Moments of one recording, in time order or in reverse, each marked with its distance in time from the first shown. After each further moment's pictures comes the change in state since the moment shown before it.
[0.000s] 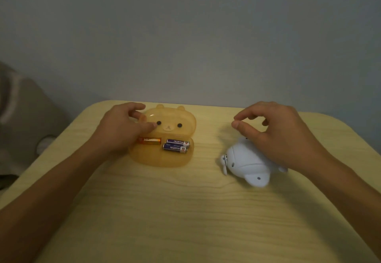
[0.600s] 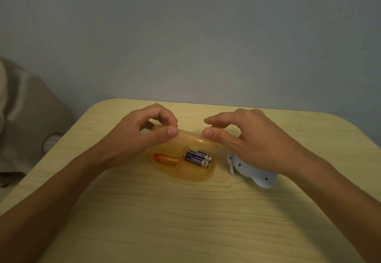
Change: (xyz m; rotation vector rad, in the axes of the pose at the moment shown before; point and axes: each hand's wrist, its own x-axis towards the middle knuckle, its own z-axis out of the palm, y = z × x) left_hand -0.038 0.015 -0.012 -0.247 -0.308 0.459; right_hand 0.006 -0.043 0.020 -0.007 -0.331 -0.080
